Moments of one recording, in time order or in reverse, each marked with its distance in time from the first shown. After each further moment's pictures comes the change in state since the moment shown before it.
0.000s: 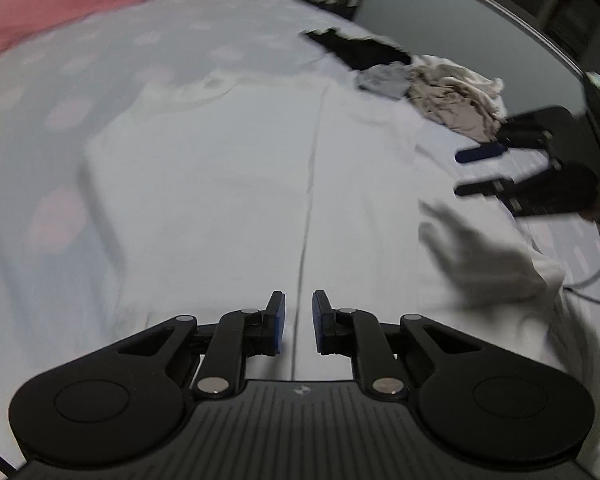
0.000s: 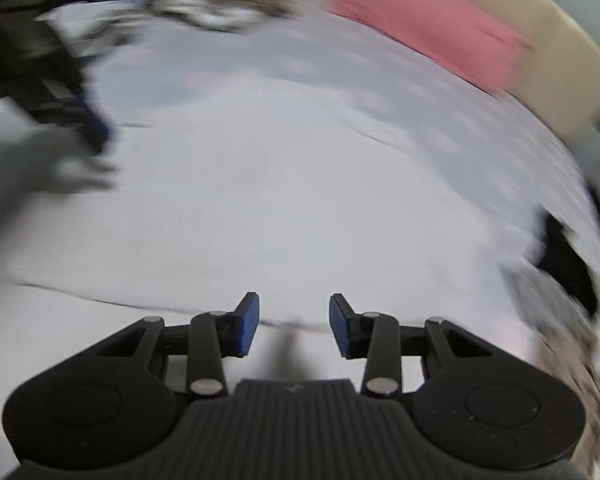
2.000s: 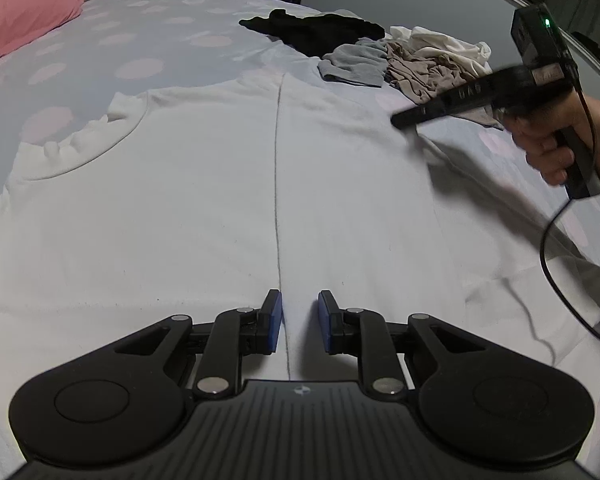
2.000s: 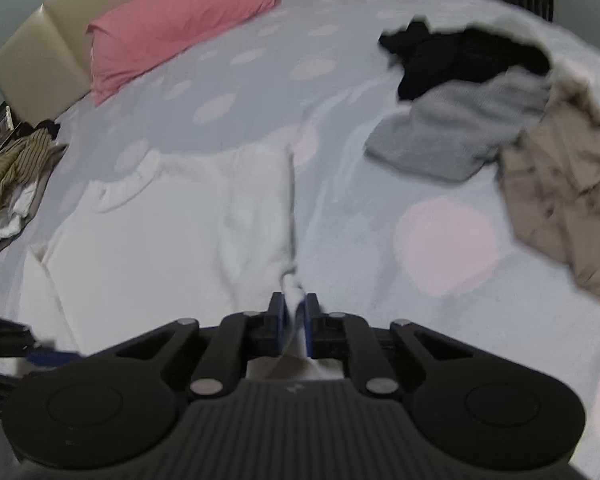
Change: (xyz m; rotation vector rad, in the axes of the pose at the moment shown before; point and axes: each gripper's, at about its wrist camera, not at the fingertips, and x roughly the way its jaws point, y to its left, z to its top) left arm 0.118 -0.007 0.056 0.152 0.035 -0.046; right arm 0.130 -0.172 -0.014 0.833 -0.074 0.034
